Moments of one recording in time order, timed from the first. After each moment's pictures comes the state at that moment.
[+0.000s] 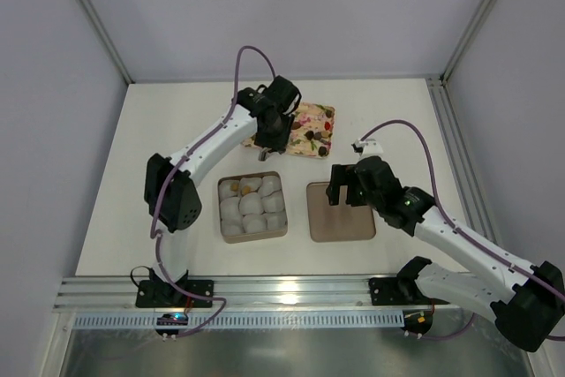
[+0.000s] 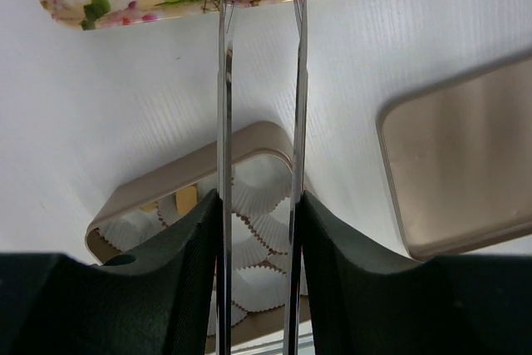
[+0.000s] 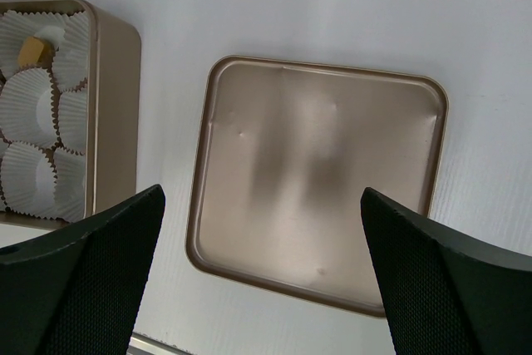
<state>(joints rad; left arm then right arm) -0.67 1.97 1.93 -1.09 -0.13 -0.33 0.67 0.96 0.71 -0.45 0.22 0.48</state>
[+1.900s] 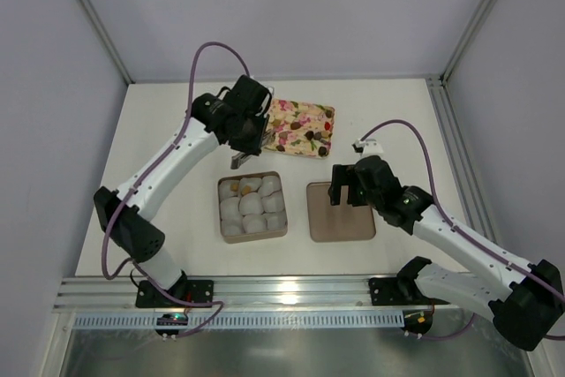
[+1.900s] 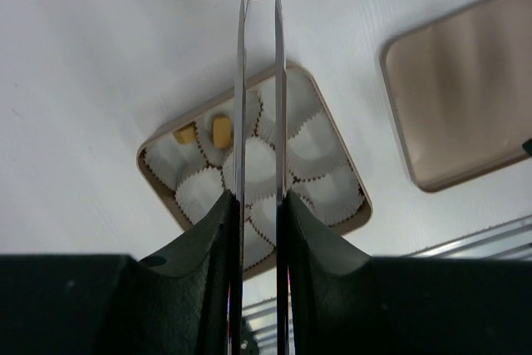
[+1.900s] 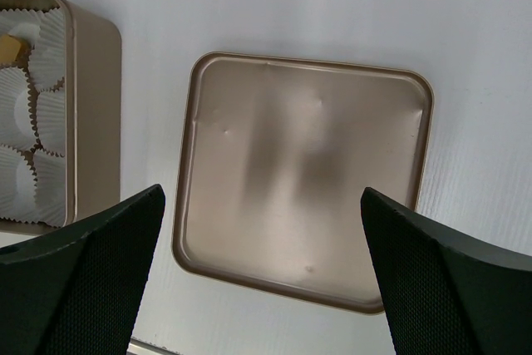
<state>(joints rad) -0.65 1.70 1.81 -1.15 -0.12 -0.28 0.65 0.97 0.71 -0.47 0.22 0.47</state>
